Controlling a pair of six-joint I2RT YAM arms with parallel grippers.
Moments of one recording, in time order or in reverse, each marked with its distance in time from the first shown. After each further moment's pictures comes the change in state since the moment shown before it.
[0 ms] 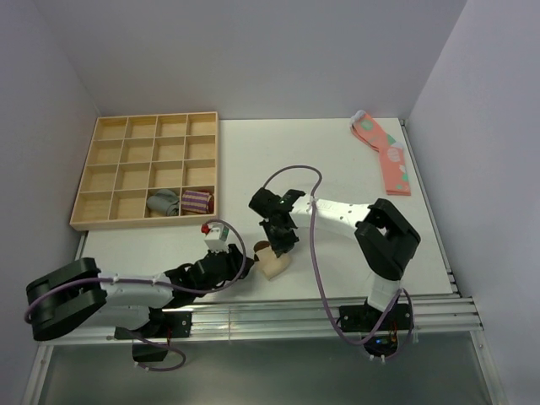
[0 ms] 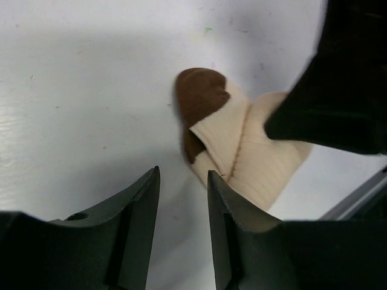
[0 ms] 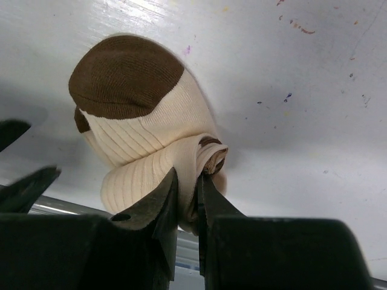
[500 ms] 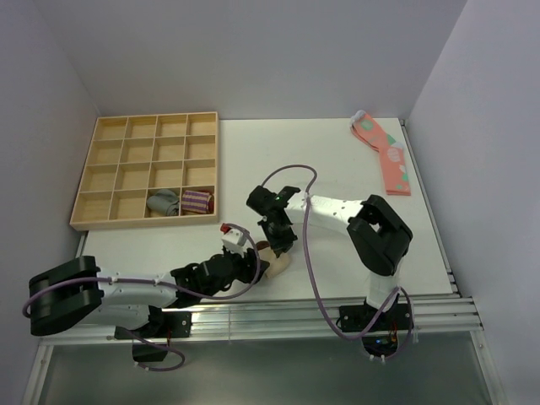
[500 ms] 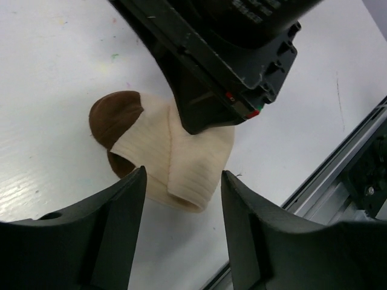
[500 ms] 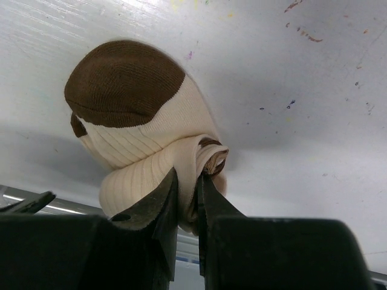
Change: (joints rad) left arm -0.117 -0.072 0.069 0.007 -0.010 0.271; right arm -0.003 0.071 0.069 -0.060 -0.022 -0.027
